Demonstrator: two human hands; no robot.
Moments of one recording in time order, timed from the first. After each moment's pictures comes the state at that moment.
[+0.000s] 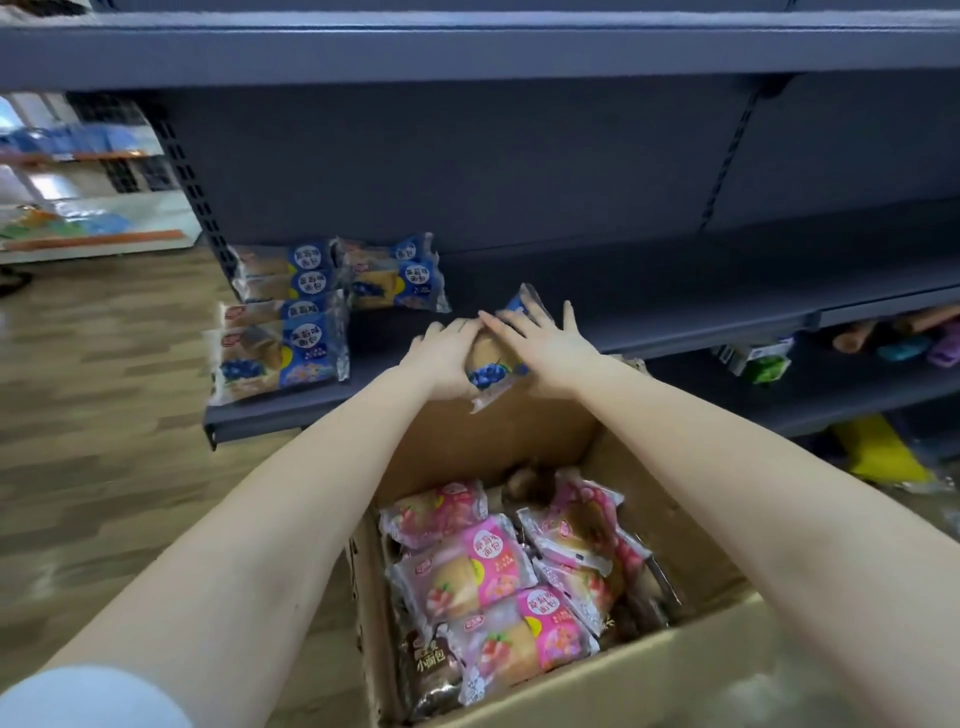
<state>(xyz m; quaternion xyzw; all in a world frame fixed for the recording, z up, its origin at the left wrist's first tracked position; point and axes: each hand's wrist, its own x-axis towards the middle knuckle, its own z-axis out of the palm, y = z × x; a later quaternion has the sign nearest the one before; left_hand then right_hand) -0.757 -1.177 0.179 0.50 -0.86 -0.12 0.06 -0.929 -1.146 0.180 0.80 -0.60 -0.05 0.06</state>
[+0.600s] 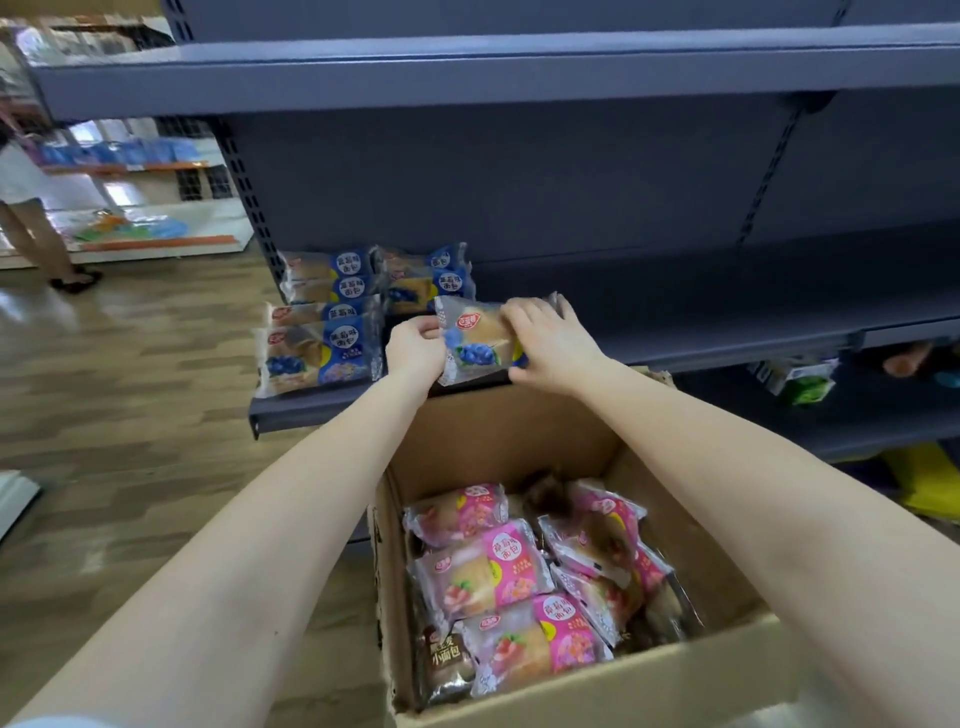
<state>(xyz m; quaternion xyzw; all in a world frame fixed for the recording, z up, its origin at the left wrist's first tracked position) -0.724 -1.173 0.185 0.62 -0.51 -0.40 0.45 -0.906 -1.154 0.192 0.83 -0.55 0.10 0.10</state>
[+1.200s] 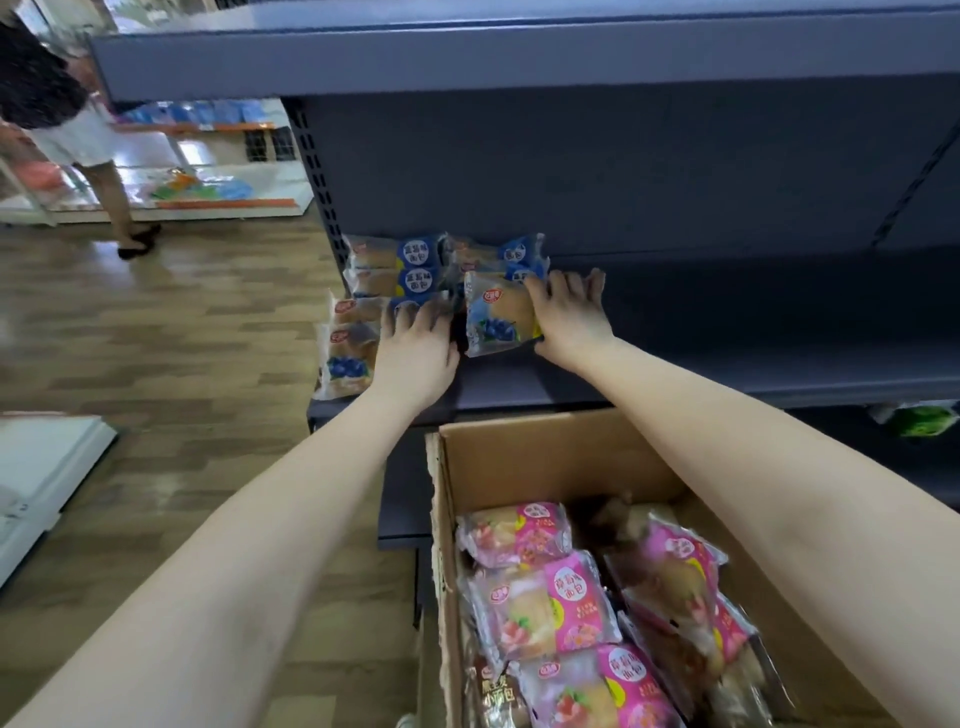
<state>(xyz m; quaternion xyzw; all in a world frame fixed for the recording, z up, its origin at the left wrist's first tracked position) -0.637 -1.210 0.172 0.63 -0.76 0.09 0.11 -0.834 -1.248 0.189 0.79 -0.61 0.03 0.10</state>
